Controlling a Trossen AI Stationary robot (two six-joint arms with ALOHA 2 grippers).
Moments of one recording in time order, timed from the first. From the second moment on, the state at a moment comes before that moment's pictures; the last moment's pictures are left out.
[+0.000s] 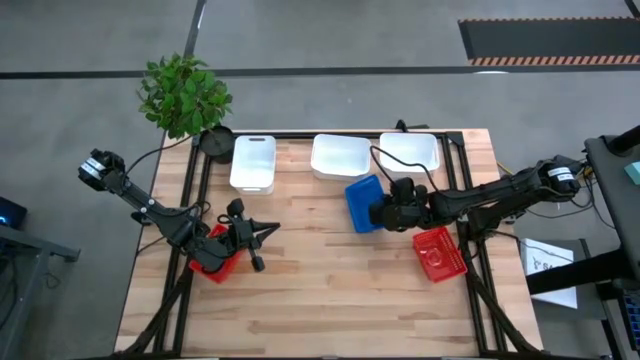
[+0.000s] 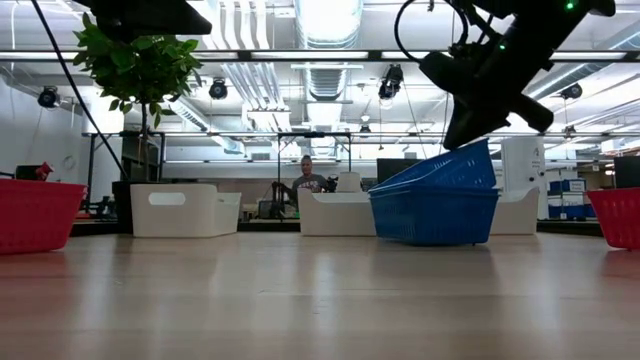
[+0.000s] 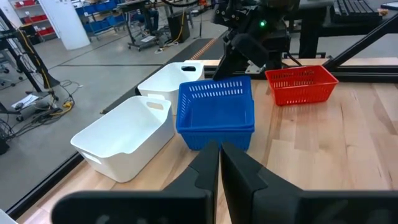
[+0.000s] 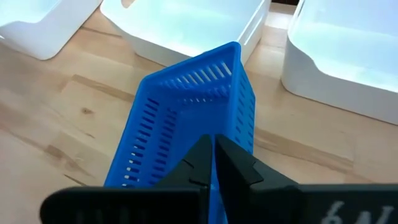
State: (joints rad) left arm -0.60 1.07 0.65 0.04 -1.00 -0.23; right arm 0.14 1.31 0.81 -0.59 0.68 1.17
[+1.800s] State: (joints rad) left arm -0.60 1.07 0.65 0.04 -1.00 -0.25; right arm 0.14 1.39 0.96 -0.72 0.63 1.11
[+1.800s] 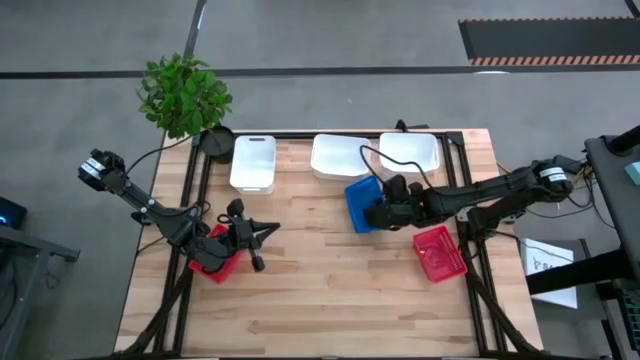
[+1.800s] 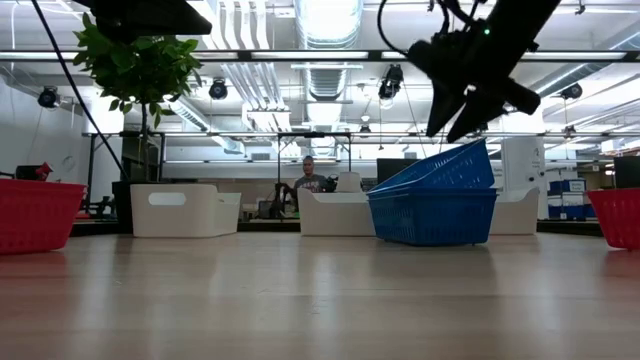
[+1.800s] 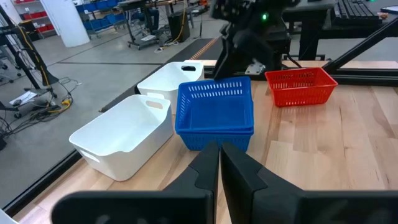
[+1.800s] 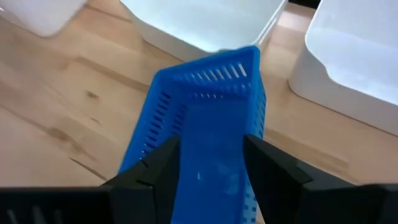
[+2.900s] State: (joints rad) left arm -0.60 1.07 0.63 0.04 -1.00 -0.25; right arm 0.10 1.49 1.13 -1.03 0.56 1.15
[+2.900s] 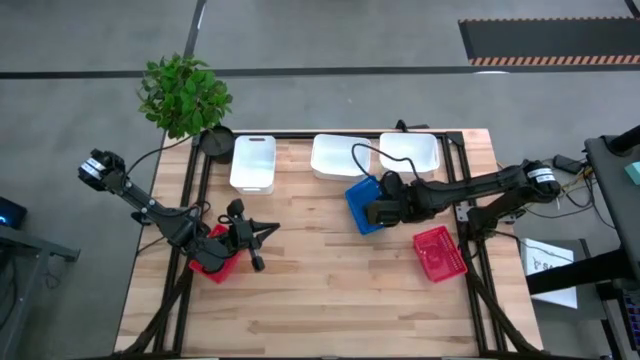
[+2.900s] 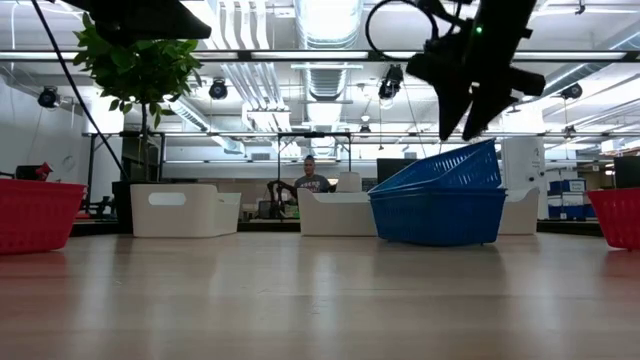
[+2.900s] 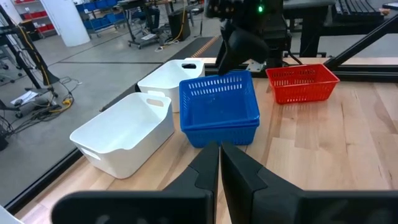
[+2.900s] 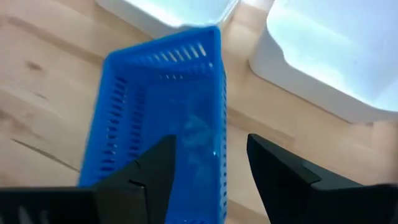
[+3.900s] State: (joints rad) left arm -0.60 1.07 0.63 0.04 -1.00 -0.26; right arm 0.08 1.55 1.09 -0.96 0.56 1.21
